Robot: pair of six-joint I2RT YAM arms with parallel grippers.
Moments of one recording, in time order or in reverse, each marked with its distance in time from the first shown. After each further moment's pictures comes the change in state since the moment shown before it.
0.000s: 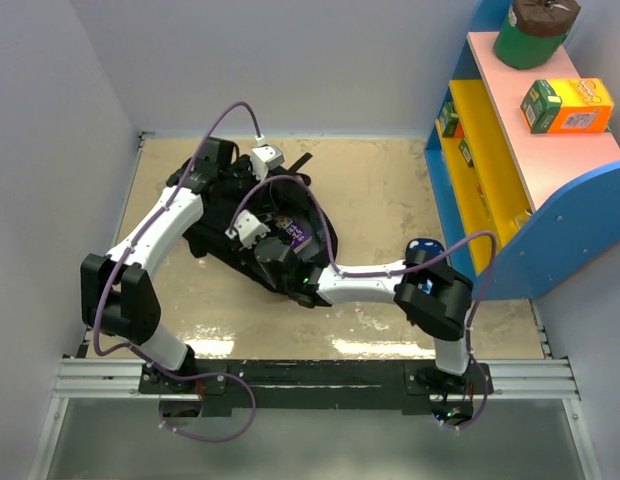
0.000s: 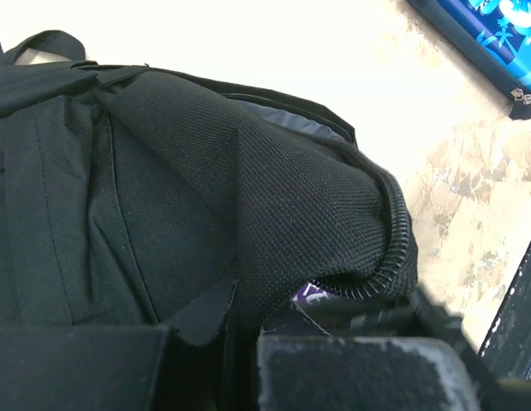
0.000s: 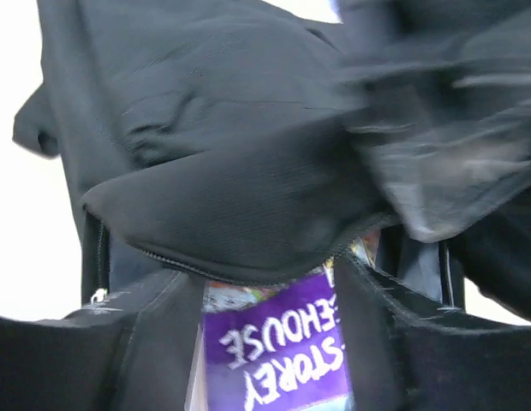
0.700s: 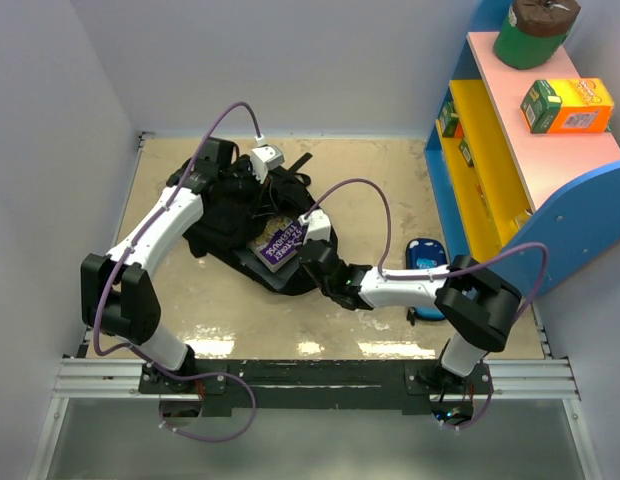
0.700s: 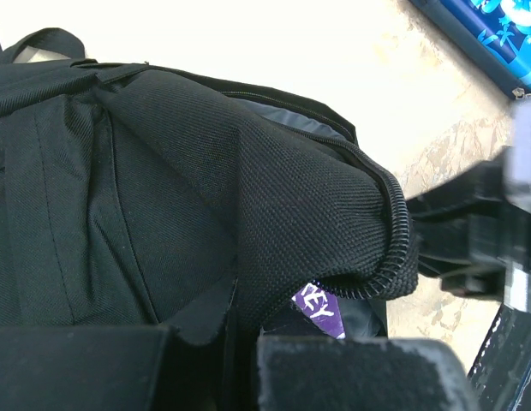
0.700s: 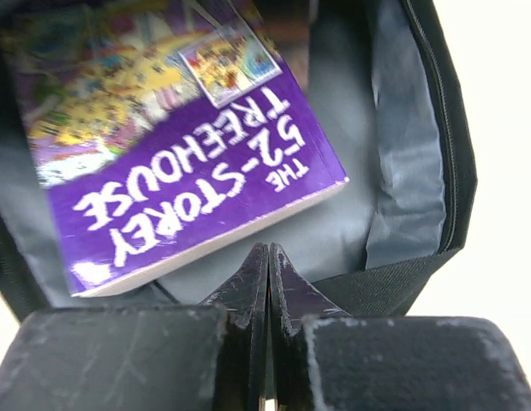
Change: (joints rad) left arm 0.000 0.001 -0.002 0.000 -0.003 0.000; right arm -0.123 -0.273 -0.353 -0.162 -0.061 0.661
